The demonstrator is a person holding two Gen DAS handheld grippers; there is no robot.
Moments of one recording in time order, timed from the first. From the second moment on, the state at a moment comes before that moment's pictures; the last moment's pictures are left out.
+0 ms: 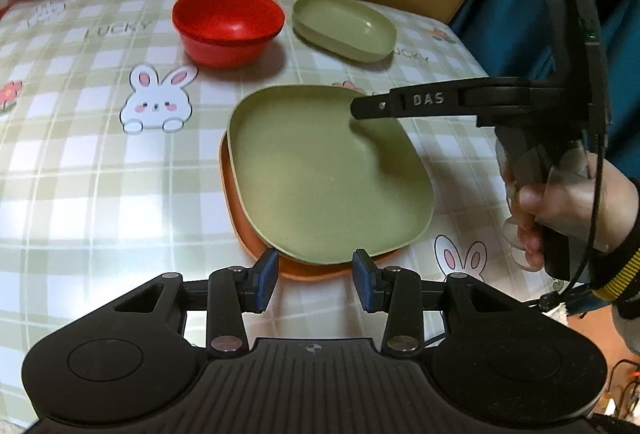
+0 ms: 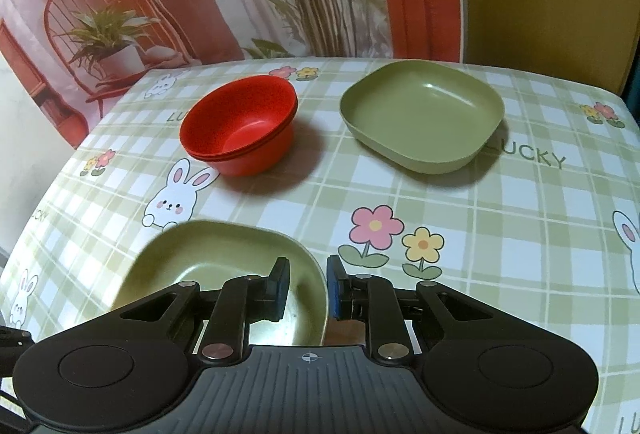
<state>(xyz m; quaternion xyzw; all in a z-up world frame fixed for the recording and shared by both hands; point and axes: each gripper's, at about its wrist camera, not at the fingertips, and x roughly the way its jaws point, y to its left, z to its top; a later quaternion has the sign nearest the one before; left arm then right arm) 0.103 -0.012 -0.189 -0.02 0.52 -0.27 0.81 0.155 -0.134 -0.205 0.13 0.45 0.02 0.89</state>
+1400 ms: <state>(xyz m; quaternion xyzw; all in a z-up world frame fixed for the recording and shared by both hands) 0.121 0.012 -0.204 -0.07 0.48 -0.19 0.85 0.089 -0.138 -0.207 0.15 0.42 0.03 0.90</state>
